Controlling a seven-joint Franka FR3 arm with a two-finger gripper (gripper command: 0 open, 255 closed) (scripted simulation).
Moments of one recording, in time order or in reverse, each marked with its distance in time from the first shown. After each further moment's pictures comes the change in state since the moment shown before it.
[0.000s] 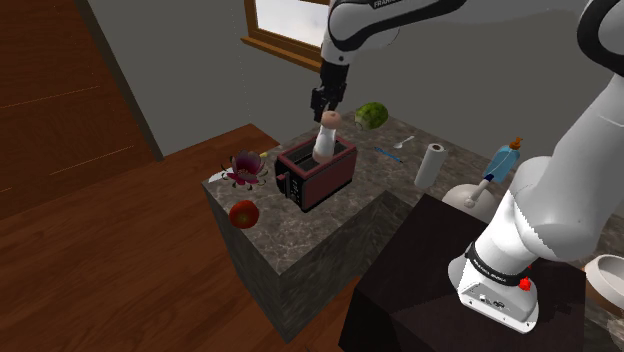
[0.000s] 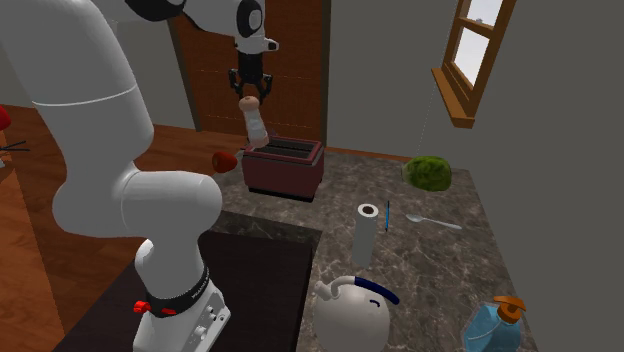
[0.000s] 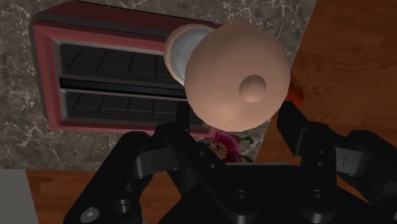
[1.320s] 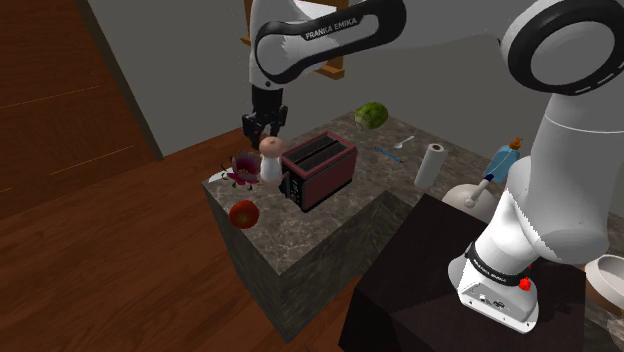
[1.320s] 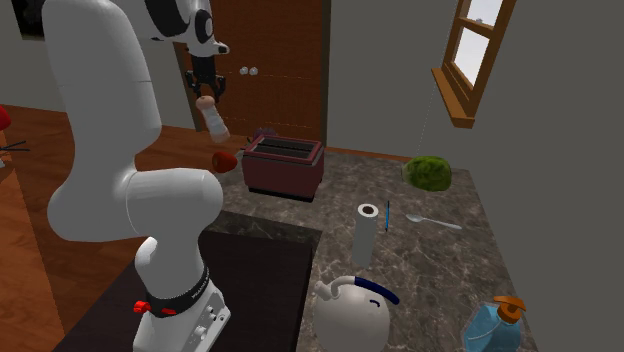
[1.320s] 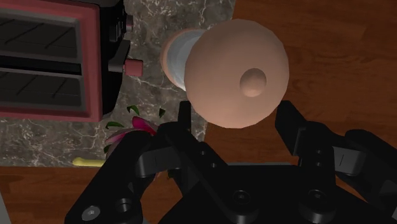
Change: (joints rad) arm 0.161 0.272 0.143 0.281 -0.002 0.030 0.309
